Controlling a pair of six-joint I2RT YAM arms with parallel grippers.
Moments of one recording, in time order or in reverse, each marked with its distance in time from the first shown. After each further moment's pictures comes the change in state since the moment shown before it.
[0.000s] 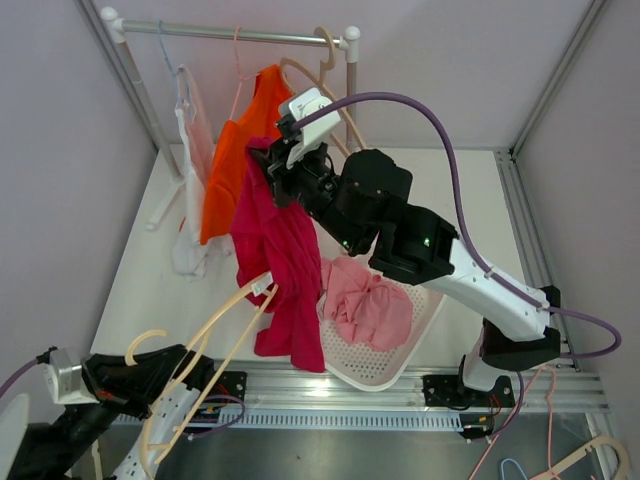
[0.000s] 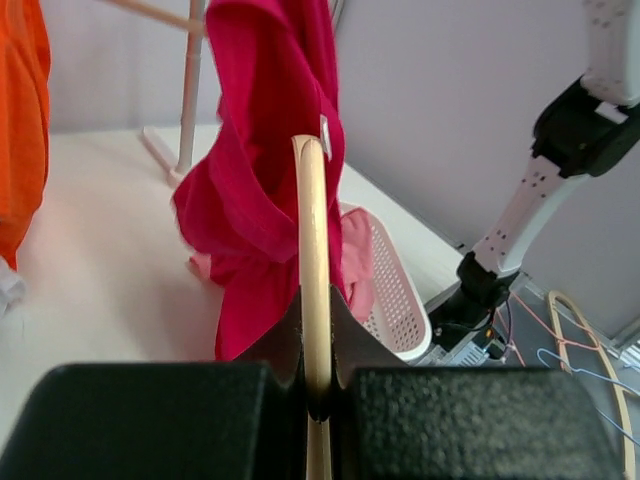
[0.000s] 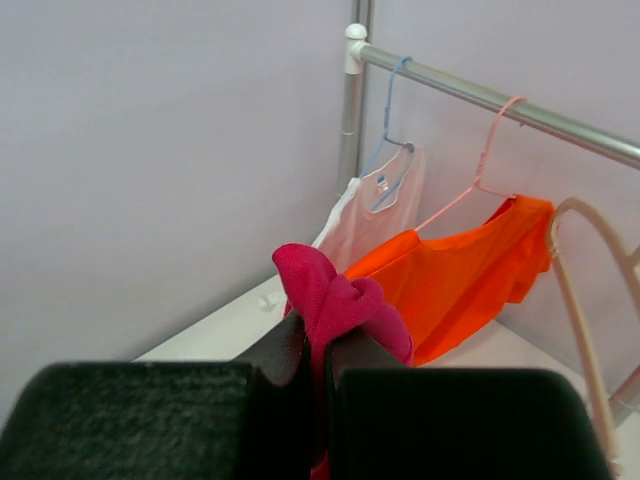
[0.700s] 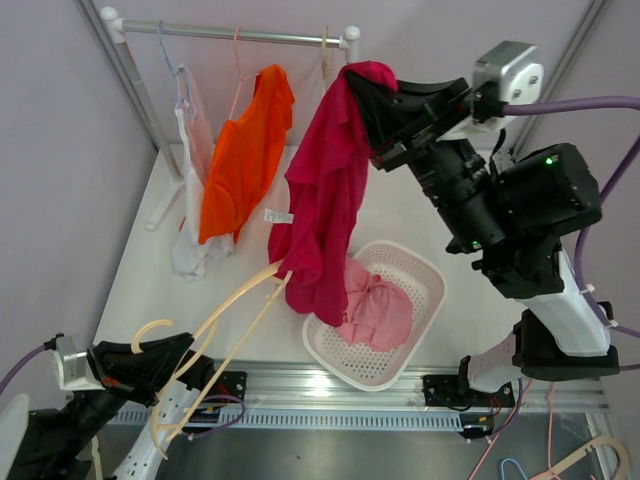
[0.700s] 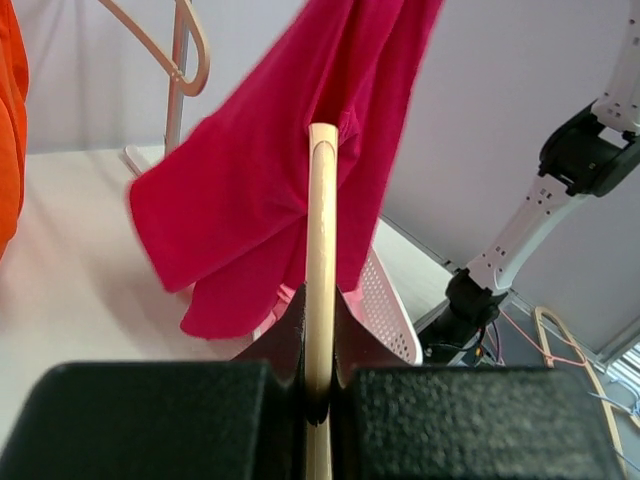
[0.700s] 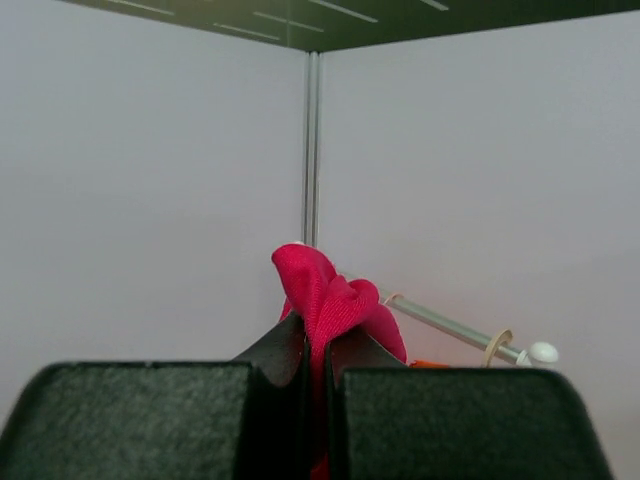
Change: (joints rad) left arm 0.005 0.000 -0.054 0.122 0.028 -0.035; right arm 0.039 -0.193 0.059 0.217 0.000 -0.293
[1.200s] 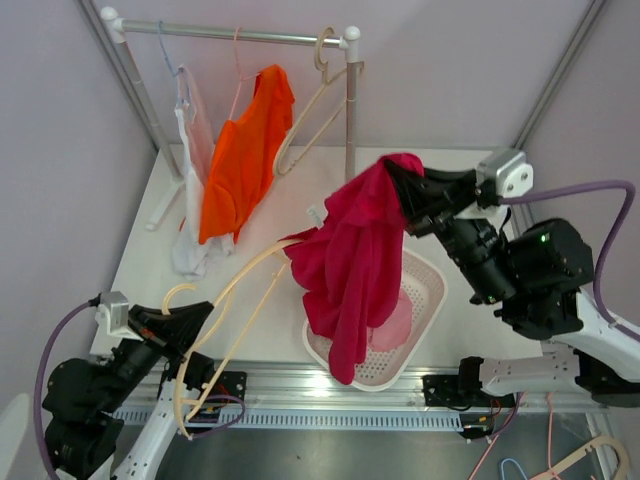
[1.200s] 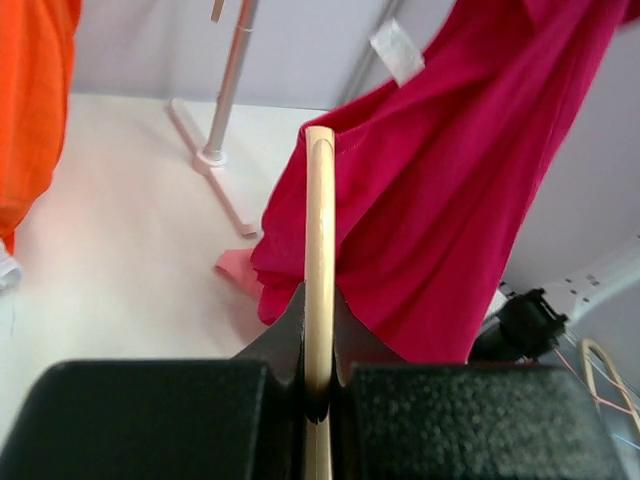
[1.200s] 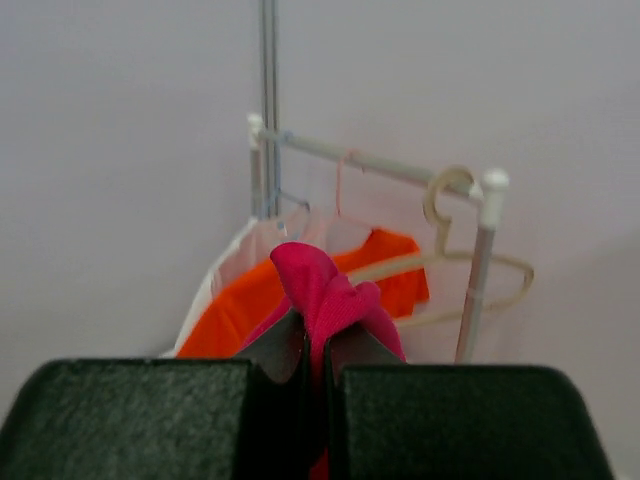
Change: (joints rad) left arm 0.000 0.000 -0.246 0.142 -0.100 -0.037; right arm 0.000 -0.438 -0.730 0.193 0.074 0.003
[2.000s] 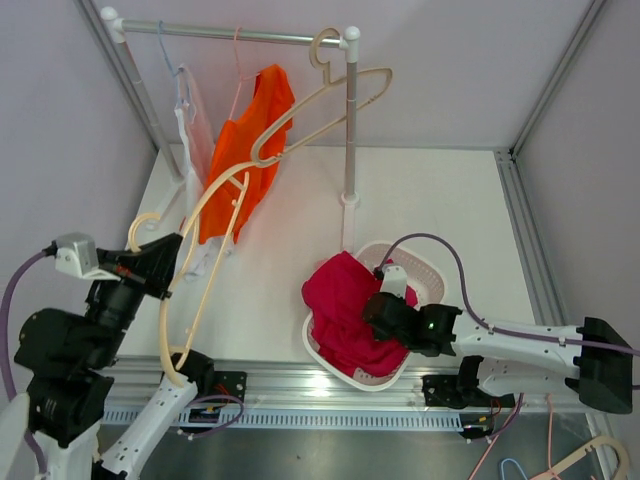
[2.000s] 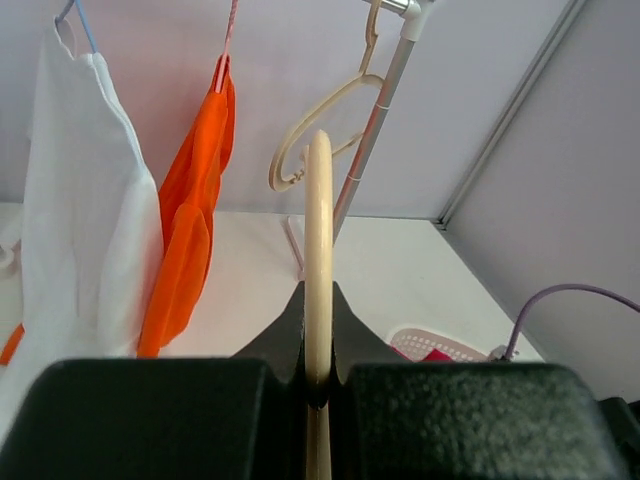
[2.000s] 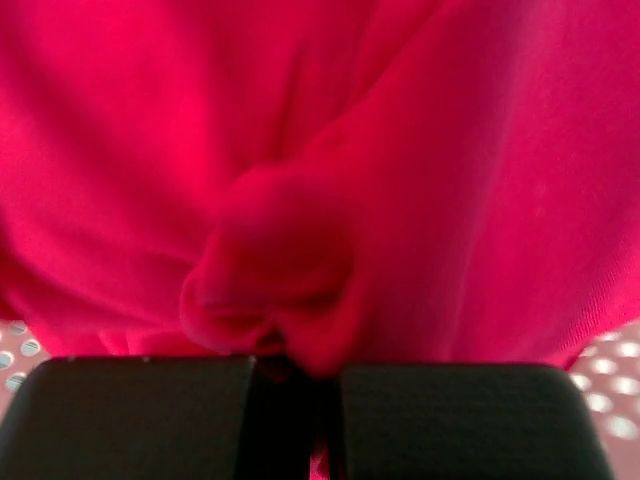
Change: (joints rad) left arm 0.002 0.356 0.242 0.190 -0.293 0.117; right arm -0.127 0.025 -0.945 -0.586 -0.055 1.237
